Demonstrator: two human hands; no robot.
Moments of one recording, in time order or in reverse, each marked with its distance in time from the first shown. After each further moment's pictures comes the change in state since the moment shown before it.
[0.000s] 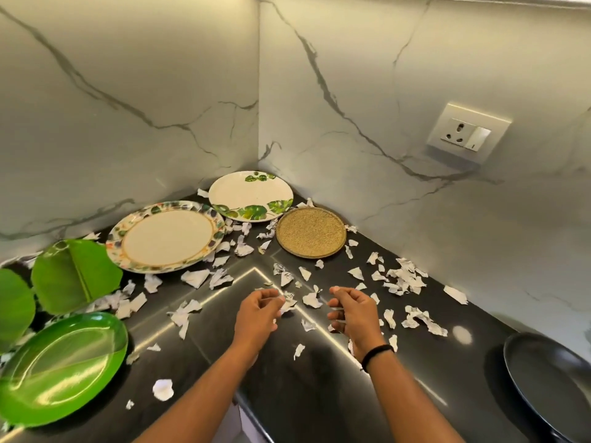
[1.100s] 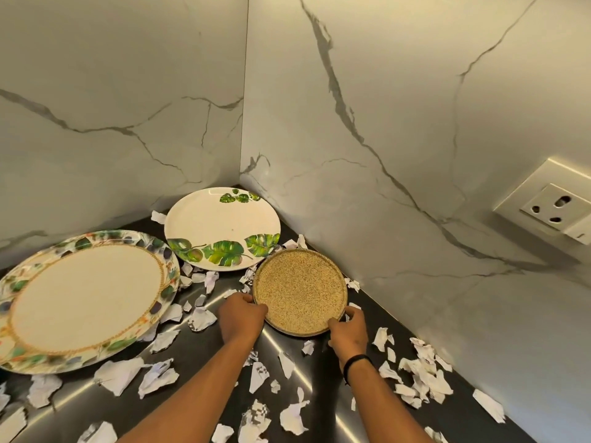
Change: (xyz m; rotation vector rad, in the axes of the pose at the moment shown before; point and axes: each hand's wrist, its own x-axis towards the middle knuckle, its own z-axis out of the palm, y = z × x) left_hand 0.247 0.040 0.062 0.374 0.289 -0.147; right_hand 0.247 -0.024 0.040 -0.438 0.313 0.091
